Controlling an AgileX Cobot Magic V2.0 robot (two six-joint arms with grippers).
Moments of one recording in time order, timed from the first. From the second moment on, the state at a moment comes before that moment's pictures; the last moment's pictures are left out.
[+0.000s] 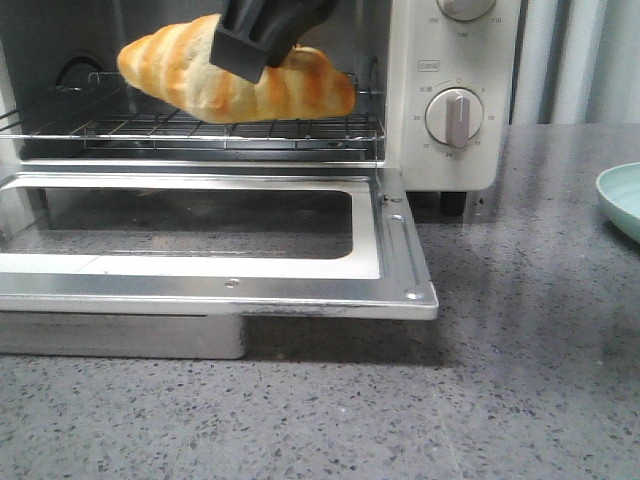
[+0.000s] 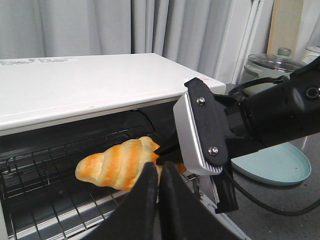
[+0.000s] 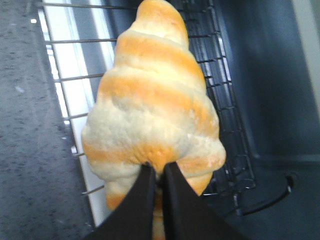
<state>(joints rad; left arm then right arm) -0.81 0.47 -0.66 0.38 0.38 -0.39 0.93 1.55 -1.31 -0.71 0.70 -0.04</state>
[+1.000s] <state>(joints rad) -0.81 0.47 -0.66 0.36 0.41 -0.39 0.95 1.55 -1.31 -0.76 0.65 -0.02</state>
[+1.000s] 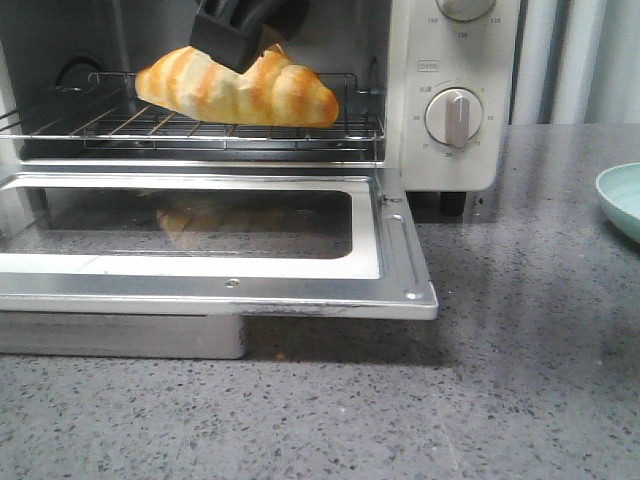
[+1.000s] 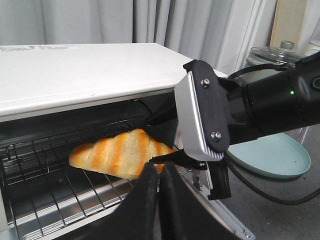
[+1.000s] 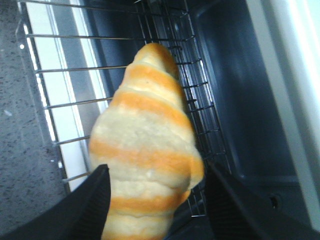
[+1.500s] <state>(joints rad) -0.81 0.47 -0.61 0.35 0.33 -0.39 1.15 1.45 -1.31 -0.75 0.89 0.02</state>
